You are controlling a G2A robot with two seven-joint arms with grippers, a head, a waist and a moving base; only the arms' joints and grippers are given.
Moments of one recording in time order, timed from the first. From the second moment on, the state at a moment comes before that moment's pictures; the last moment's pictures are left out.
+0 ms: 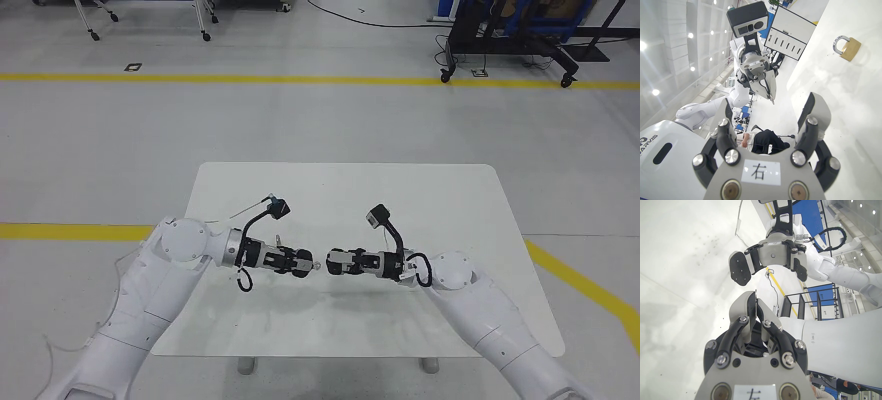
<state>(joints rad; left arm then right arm) 0.97 -1.11 -1.02 -1.35 -0.15 -0.41 -1.35 -1.16 -1.14 0.97 -1.29 0.42 -0.50 0.98</state>
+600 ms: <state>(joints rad) 0.95 -1.11 -0.98 -1.35 -0.15 -0.42 -1.32 -1.15 -1.14 0.96 -1.28 0.40 -0.48 1.00</state>
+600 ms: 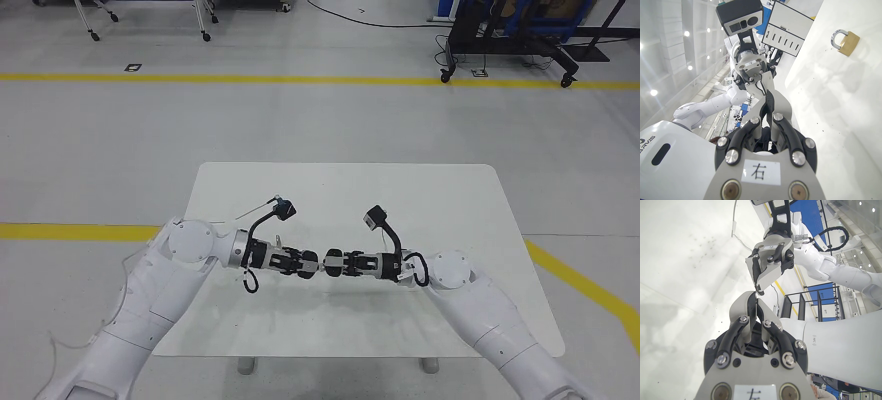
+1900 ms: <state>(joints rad) 0.94 -1.10 -0.95 -1.34 -0.17 -0.43 -1.29 -1.16 -1.14 0.96 -1.29 0.38 -0.48 1.02</state>
